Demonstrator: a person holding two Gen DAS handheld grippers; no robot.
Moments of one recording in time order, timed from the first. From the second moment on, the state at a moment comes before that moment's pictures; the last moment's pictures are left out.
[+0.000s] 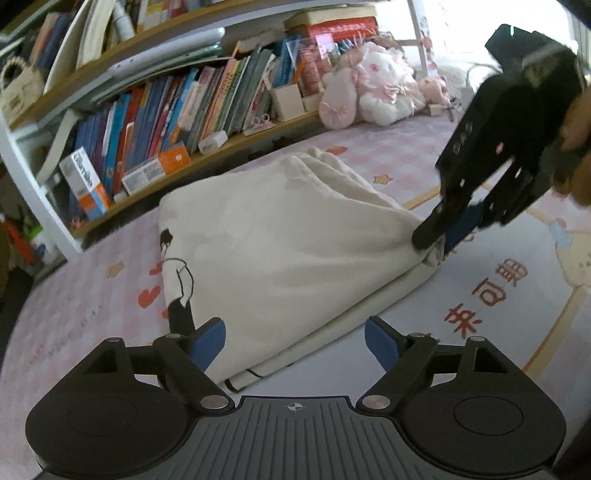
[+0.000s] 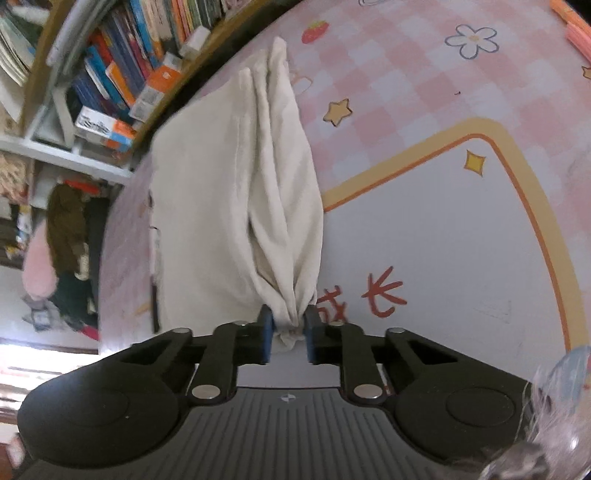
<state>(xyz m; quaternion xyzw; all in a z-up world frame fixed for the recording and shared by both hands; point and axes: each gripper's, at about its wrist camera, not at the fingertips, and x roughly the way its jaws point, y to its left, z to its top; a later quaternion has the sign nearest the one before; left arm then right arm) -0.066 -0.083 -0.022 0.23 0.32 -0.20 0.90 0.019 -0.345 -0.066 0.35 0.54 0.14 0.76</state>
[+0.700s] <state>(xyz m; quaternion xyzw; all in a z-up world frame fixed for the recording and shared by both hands) -0.039 -0.090 -0.040 0.28 0.28 -0.14 0.91 0.021 -0.342 -0.014 0.38 0.47 0.18 0.77</state>
